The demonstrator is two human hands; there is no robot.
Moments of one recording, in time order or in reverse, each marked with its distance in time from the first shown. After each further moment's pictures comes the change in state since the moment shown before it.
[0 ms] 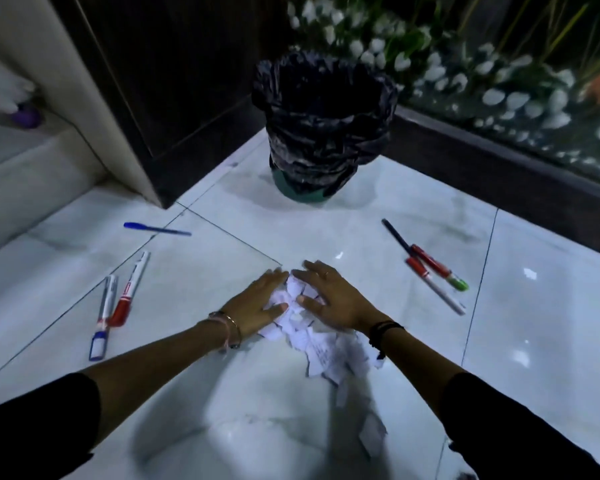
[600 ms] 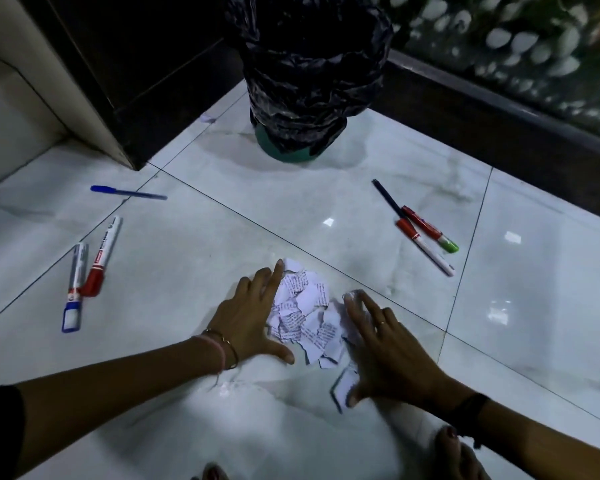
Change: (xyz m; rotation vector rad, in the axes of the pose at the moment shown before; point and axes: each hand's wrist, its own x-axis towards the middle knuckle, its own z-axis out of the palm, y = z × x) left_hand -0.048 0.031 0.043 0.444 0.014 -0.003; right_hand -0.152 0.014 0.010 -0.390 -0.122 0.047
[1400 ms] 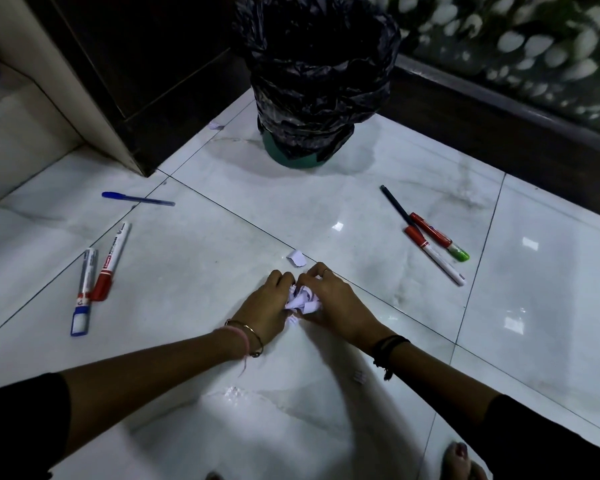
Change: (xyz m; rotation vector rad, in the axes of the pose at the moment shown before) left_hand 0.034 0.013 0.001 -0.246 0.093 -0.050; right_hand 0.105 -0.042 -0.024 0.506 0.198 0.020
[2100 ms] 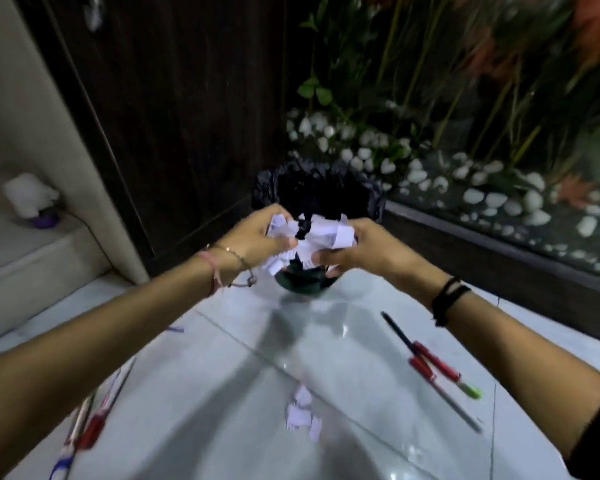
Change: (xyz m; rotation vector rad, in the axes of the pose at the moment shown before) left_hand 0.084 0.051 -0.248 -0.580 0.271 0.223; right_hand 0.108 -0.100 -0.217 0.411 0.112 -0.074
